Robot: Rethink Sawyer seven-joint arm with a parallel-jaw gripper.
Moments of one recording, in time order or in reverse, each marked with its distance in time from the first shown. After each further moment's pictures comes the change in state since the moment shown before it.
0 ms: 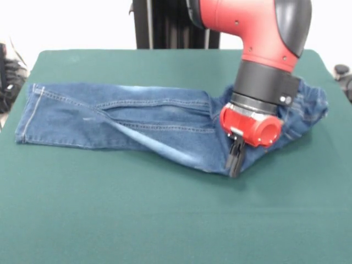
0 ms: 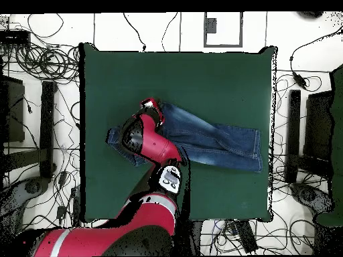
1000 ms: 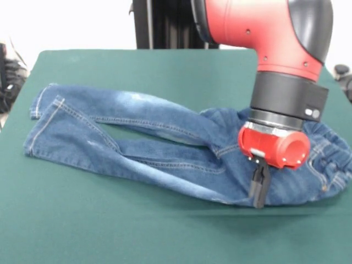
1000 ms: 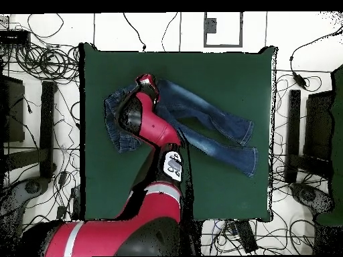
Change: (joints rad) arm -0.038 0.008 0.073 -0.150 0.060 0.000 0.000
